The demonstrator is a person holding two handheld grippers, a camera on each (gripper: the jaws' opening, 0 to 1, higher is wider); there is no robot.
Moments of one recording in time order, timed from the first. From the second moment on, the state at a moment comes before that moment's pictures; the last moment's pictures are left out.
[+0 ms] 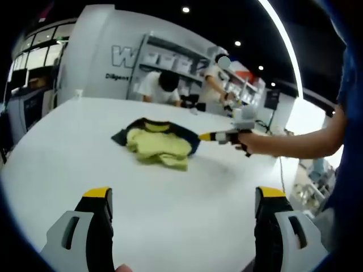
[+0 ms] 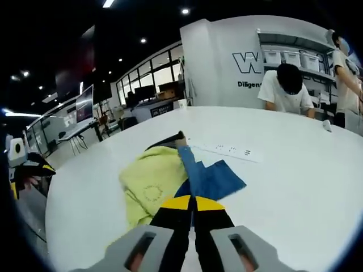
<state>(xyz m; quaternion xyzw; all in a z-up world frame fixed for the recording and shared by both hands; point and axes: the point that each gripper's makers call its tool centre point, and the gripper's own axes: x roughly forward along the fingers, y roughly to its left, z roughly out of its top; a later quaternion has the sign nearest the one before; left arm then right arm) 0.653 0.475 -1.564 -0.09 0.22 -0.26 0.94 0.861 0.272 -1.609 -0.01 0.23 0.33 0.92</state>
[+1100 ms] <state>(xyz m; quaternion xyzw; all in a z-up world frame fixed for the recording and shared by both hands) 0.677 0.405 -1.562 -0.05 0.22 -0.37 0.90 0.690 0.105 -1.637 -0.03 0.33 0.20 0.92</state>
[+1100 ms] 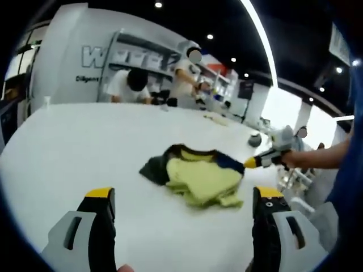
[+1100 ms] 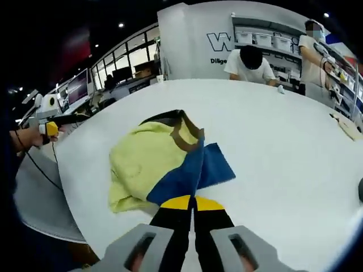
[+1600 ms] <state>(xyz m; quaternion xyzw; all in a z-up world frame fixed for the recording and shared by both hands) 0.761 0.358 -1.585 -0.05 0.23 -0.40 0.89 0.746 0.111 -1.632 0.00 0.30 0.16 0.94</state>
